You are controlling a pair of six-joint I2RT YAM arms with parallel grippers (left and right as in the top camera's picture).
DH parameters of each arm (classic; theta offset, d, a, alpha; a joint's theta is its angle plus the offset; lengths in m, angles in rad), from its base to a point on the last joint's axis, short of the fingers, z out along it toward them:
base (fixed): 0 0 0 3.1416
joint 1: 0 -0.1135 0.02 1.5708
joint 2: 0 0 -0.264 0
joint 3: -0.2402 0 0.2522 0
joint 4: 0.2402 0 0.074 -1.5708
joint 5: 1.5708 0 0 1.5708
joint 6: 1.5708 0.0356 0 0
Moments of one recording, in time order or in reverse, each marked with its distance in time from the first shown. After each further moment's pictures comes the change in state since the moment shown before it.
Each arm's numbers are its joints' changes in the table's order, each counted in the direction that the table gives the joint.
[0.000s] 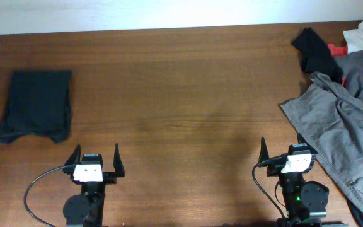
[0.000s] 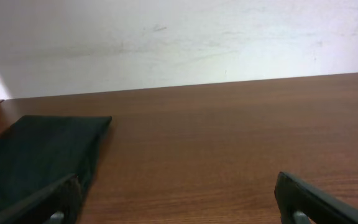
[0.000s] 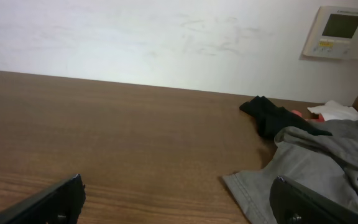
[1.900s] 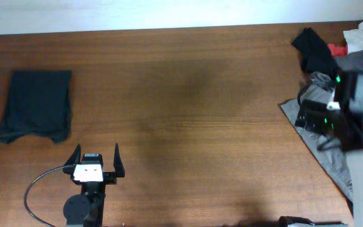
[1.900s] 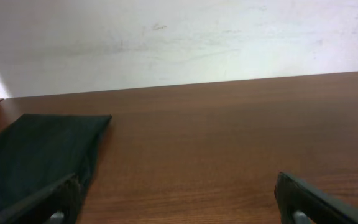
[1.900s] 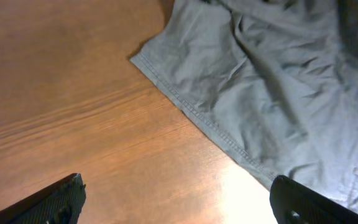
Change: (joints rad) left arm 0.000 0.000 0.002 0.003 0.000 0.000; right arm 0.131 1.244 -1.401 1.190 0.242 0.270
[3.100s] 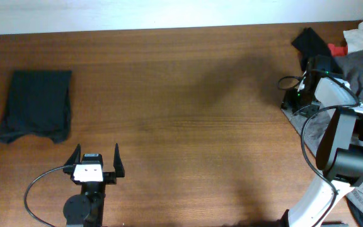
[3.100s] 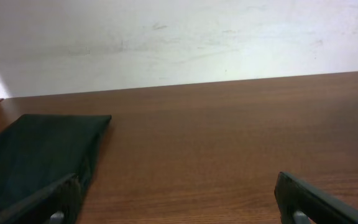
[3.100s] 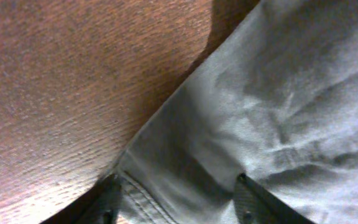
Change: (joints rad) left arm 0.000 0.000 0.000 0.000 0.000 0.000; right arm 0.128 0.807 0.000 -0.517 -0.205 -0.037
